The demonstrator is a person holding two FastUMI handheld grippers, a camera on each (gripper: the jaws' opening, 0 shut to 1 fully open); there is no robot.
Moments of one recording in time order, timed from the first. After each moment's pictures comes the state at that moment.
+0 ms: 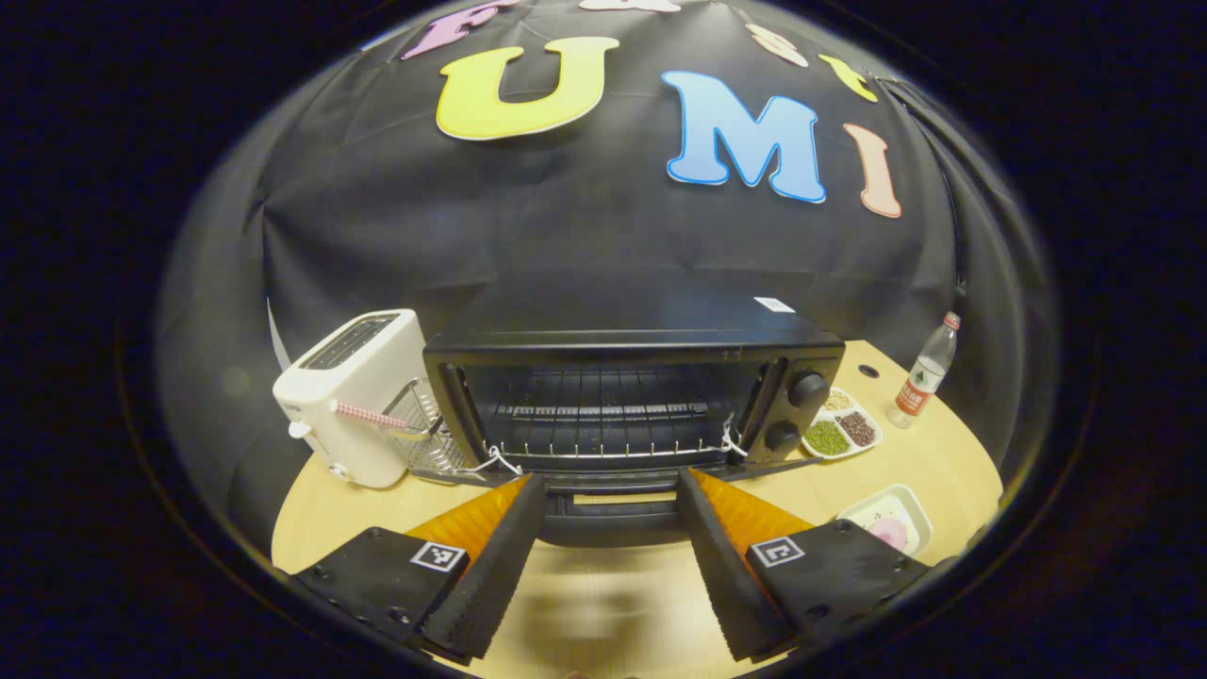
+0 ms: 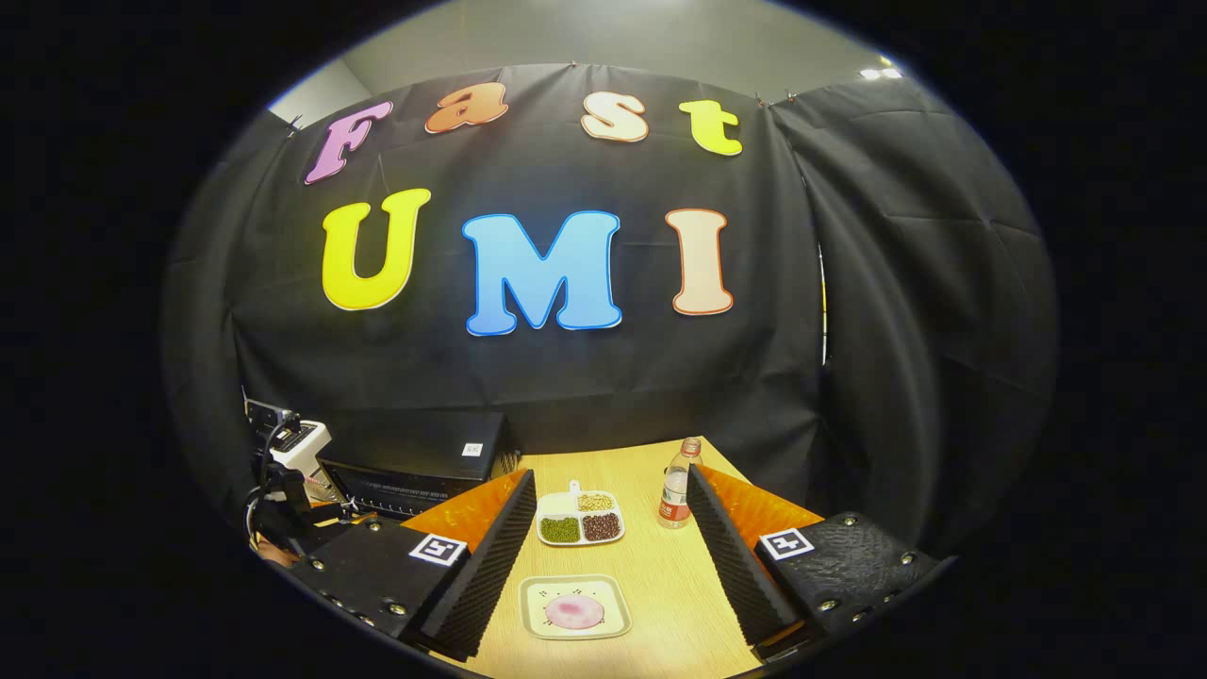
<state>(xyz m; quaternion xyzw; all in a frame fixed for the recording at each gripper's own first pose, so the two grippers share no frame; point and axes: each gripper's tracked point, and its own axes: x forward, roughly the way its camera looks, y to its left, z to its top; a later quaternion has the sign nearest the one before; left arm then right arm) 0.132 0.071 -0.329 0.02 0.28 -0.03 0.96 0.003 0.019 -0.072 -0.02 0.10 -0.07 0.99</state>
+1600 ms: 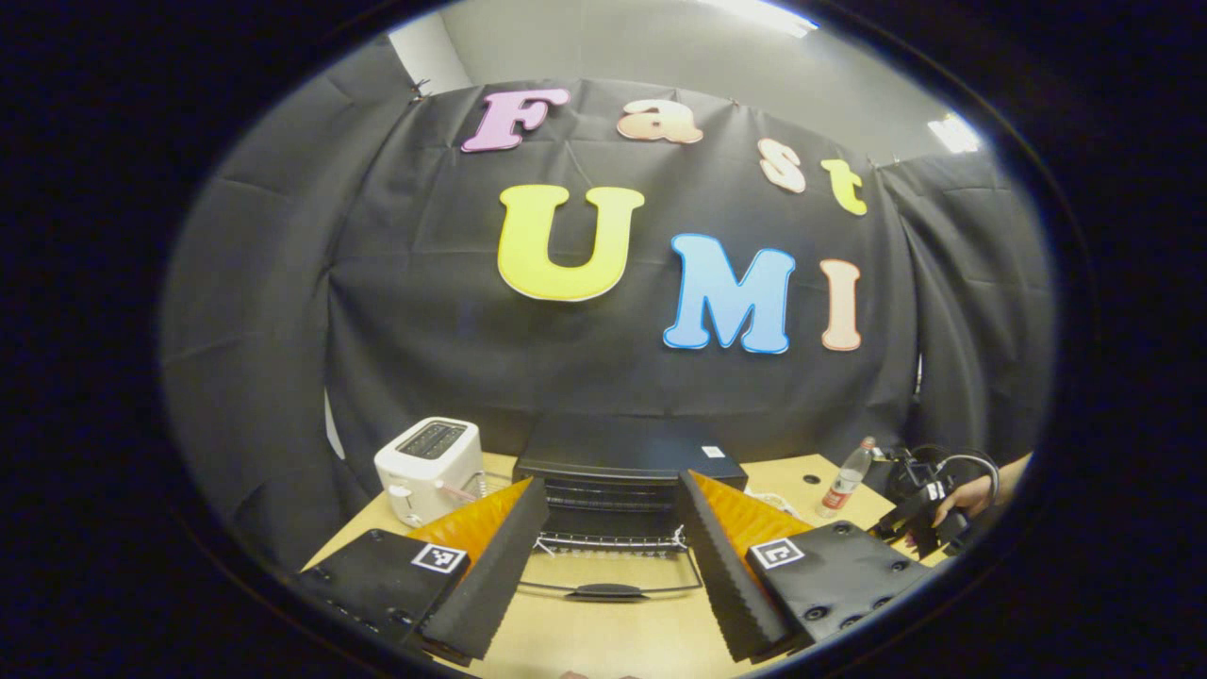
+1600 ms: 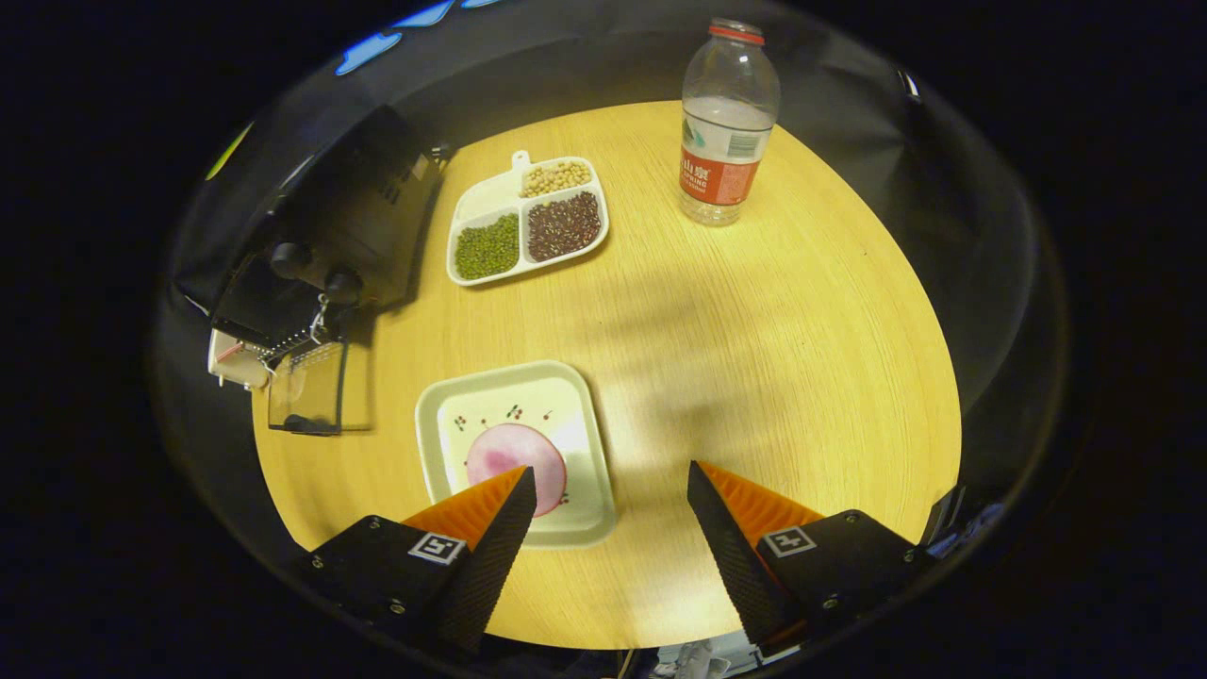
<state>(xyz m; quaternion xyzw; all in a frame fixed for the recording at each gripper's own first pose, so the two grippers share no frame) 0.016 0.098 -0.125 -0.03 0.11 -0.02 0.99 0.042 -0.043 -0.383 0.06 0.60 -0.04 0.80</state>
